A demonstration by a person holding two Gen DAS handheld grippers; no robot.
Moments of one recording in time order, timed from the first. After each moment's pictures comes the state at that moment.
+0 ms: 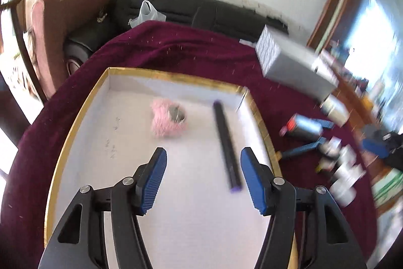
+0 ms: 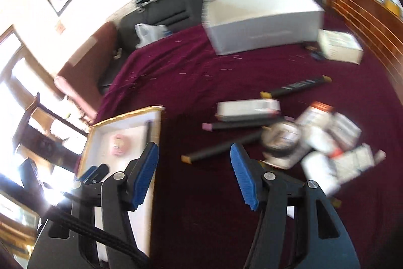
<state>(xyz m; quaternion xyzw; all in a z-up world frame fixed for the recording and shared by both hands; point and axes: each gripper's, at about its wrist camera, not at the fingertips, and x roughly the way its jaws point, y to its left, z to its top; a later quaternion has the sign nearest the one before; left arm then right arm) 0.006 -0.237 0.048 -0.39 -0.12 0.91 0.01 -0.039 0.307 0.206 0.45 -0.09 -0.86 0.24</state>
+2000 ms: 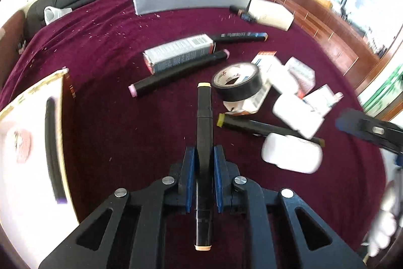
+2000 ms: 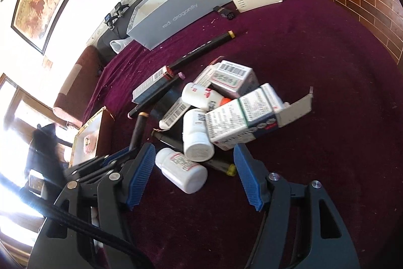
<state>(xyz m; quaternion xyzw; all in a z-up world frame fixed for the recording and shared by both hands) -0.026 -0.025 0.036 -0.50 0.02 0.85 0.18 -0.042 0.463 0.140 0.48 -0.20 -0.82 0.22</state>
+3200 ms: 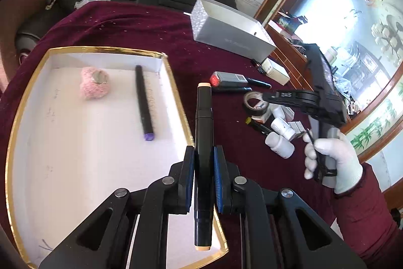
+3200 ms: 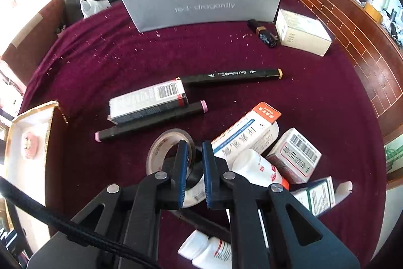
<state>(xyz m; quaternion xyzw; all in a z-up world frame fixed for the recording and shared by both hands) 0.049 -0.183 0.076 -0.43 -0.14 0.88 0.17 -0.112 0.332 0.150 0.50 0.01 -0.86 0.12</state>
